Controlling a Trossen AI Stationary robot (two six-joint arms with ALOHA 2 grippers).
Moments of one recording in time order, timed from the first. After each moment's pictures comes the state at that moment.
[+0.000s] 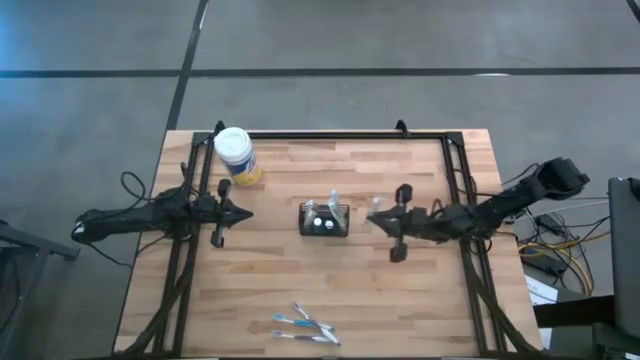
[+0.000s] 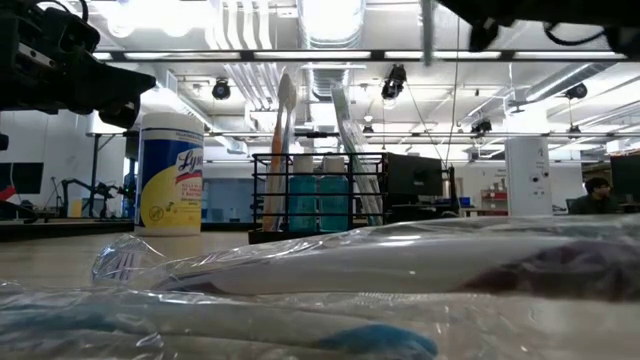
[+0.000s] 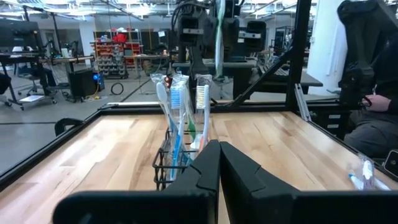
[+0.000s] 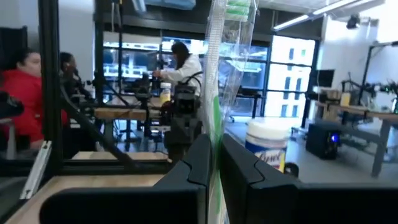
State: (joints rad) left arm 0.09 0.06 0.01 0.03 0.13 0.00; right arm 0.33 1.19 0.39 1.03 0.47 -0.15
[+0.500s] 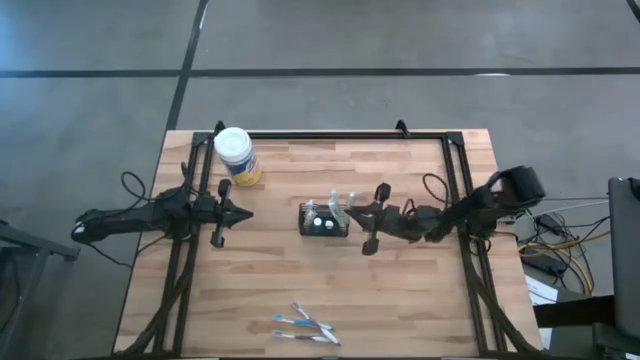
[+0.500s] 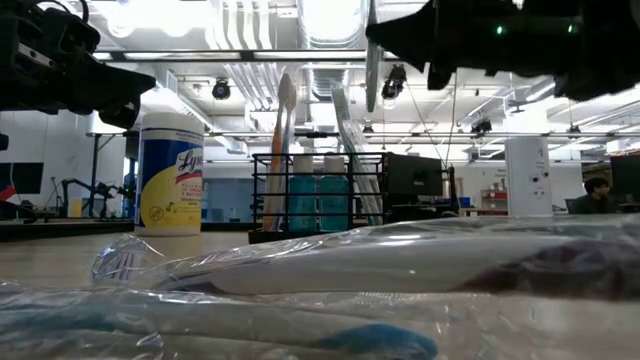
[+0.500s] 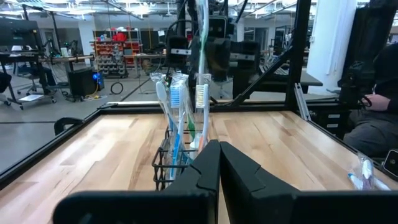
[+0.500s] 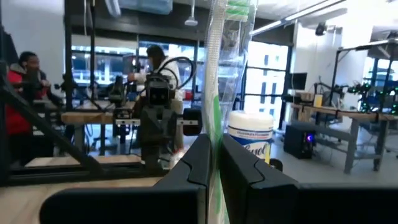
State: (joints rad) left arm 0.09 0.06 0.01 0.03 0.13 0.00; right arm 0.20 1.63 0.46 1.45 0.44 -0.15
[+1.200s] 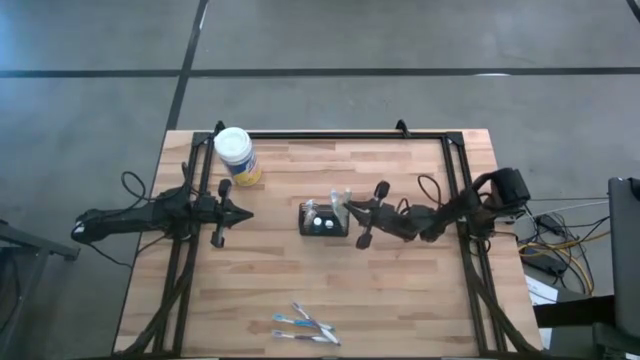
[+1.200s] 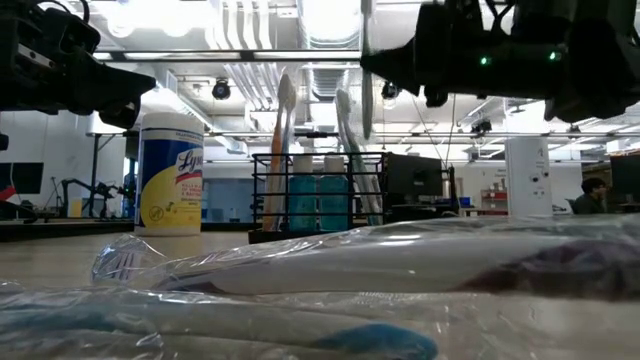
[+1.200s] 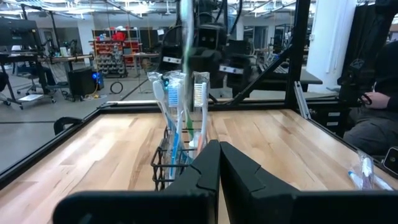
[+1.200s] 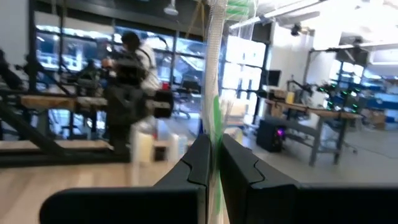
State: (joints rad) left arm 0.09 0.06 0.01 0.02 0.13 0.01; right arm 0.16 1.73 0.45 1.54 0.50 -0.21
